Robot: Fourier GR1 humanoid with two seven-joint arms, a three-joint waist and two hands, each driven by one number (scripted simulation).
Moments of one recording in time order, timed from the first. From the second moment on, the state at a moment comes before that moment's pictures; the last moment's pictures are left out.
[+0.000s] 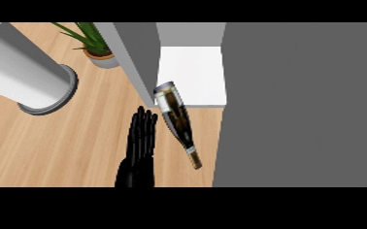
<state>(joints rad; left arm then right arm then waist) -0.07 0.22 -0.85 -1.75 0.51 0.85 -0.57 -0.05 -0.05 0.08 -2.47 -0.13 0.16 0.64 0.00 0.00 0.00</state>
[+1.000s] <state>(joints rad) 0.23 0.60 -0.64 -2.06 0.63 0.55 -0.61 0.05 -0.01 0.28 -2.45 -0.17 0.23 0.75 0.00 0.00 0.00</state>
